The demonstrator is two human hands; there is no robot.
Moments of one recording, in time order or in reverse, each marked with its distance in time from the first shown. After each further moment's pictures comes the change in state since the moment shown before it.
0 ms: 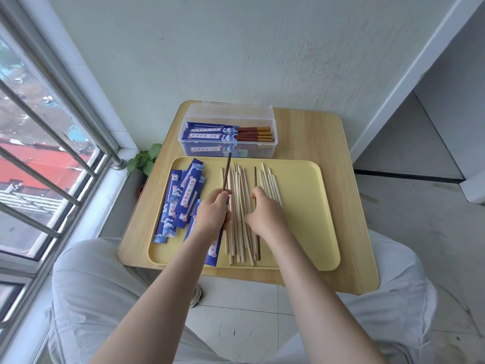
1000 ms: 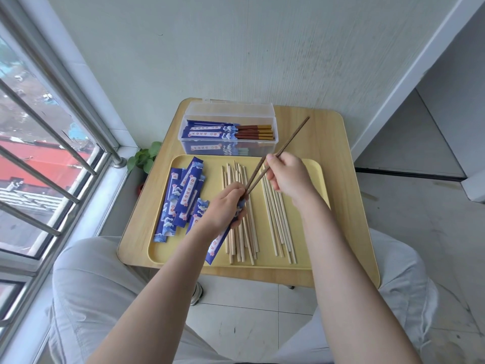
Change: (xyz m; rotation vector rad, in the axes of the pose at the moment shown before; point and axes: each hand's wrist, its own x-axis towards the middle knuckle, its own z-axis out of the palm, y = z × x) left_hand -0.006 0.021 0.006 -0.003 -0.372 0.104; right_hand 0.030 0.001 -0.070 0.632 0.116 -0.091
